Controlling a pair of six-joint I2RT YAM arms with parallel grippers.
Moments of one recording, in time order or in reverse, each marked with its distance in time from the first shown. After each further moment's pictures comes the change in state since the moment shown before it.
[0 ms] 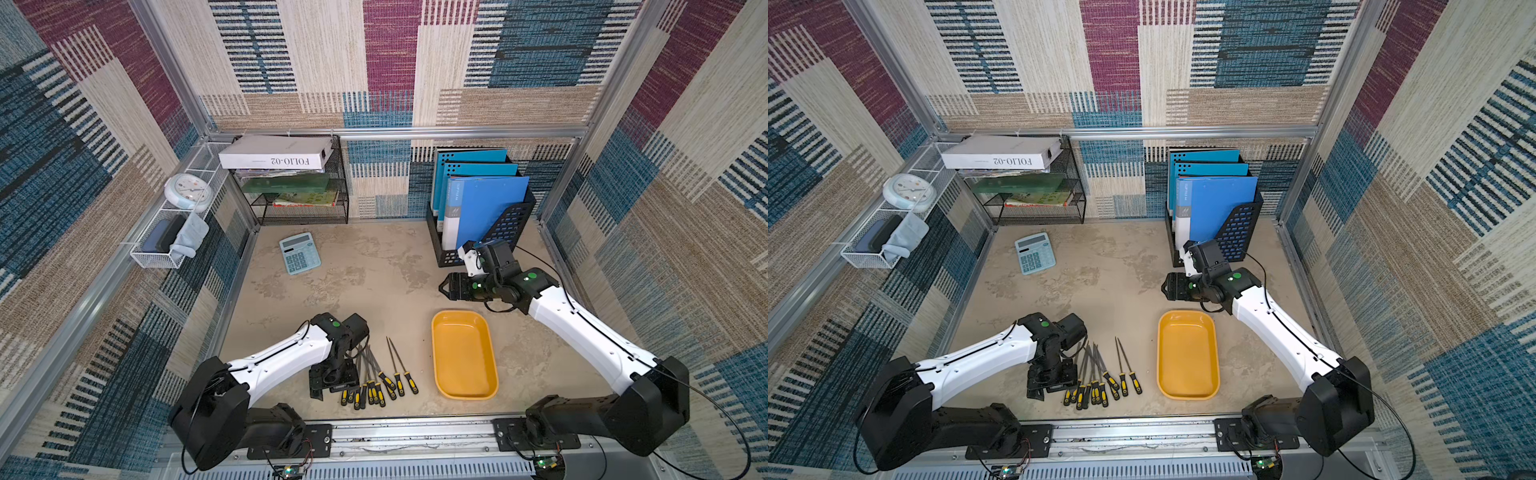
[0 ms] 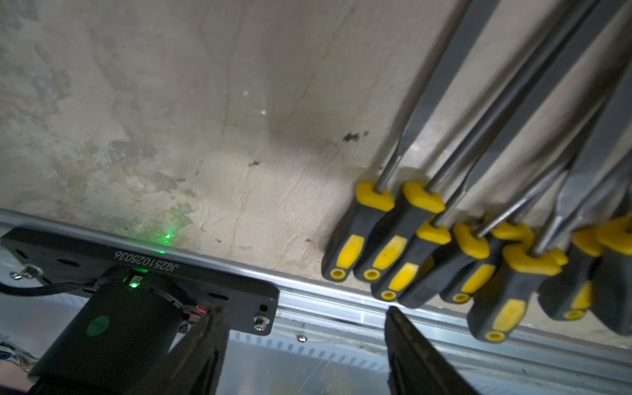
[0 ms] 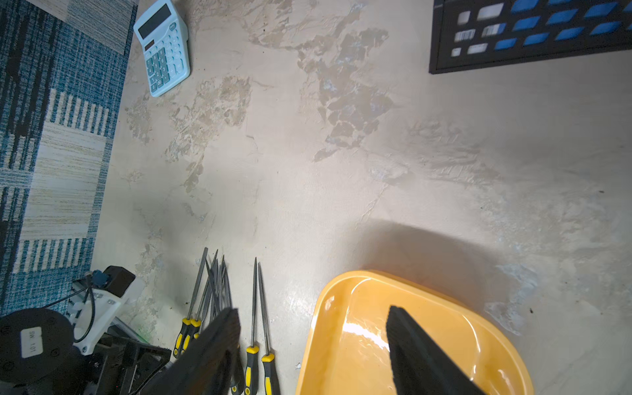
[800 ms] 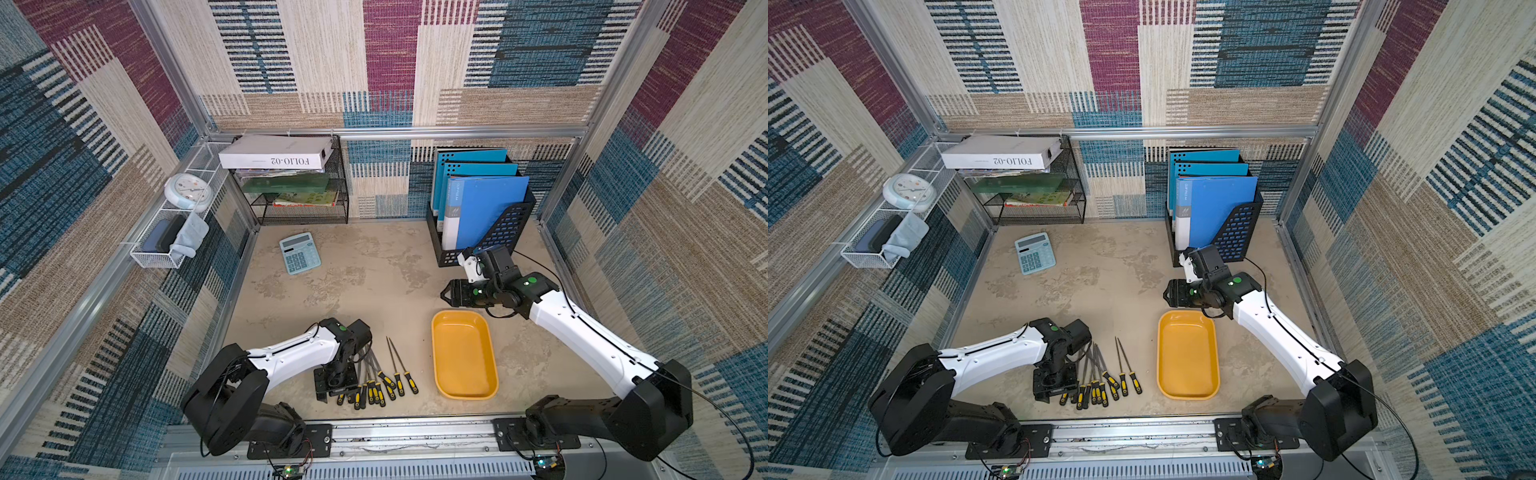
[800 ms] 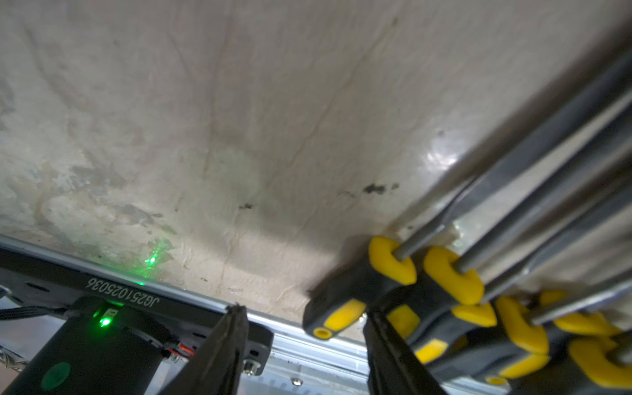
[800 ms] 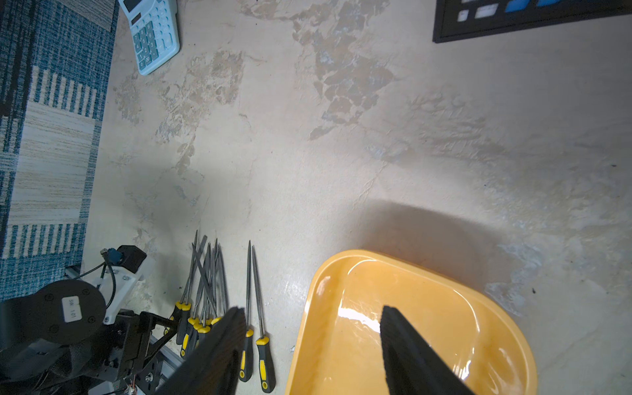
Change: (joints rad) left arm -0.009 0.066 -0.072 0.104 -0.031 -0.053; right arm 0.008 -0.022 -0.039 -0.018 -0.008 -0.007
